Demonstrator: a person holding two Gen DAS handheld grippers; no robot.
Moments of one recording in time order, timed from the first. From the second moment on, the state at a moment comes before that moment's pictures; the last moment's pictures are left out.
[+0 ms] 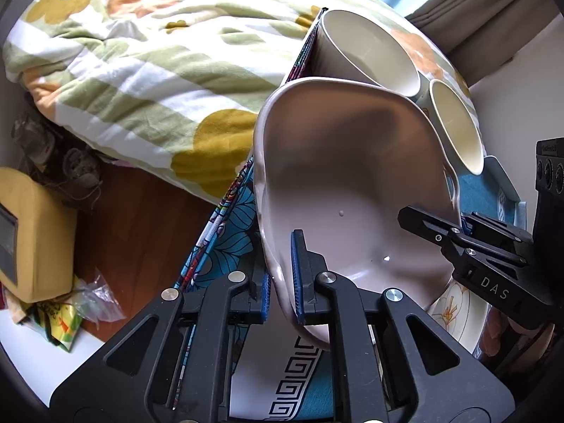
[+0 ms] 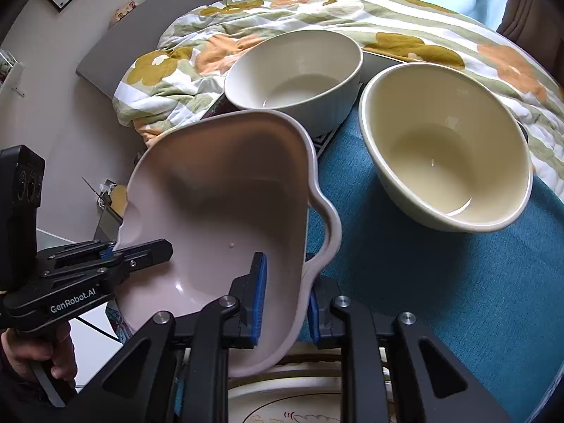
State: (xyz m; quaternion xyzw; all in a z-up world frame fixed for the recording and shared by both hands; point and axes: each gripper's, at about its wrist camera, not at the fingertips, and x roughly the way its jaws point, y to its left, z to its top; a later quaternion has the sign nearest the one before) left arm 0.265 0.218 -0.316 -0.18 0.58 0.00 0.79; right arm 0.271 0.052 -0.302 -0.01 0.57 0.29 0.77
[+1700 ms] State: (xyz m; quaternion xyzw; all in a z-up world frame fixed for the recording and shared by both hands) left arm 0.177 -0.205 -0.253 -0.02 0.53 -0.19 0.83; right arm 0.088 -0.337 -0.263 0.11 0.50 0.10 0.85
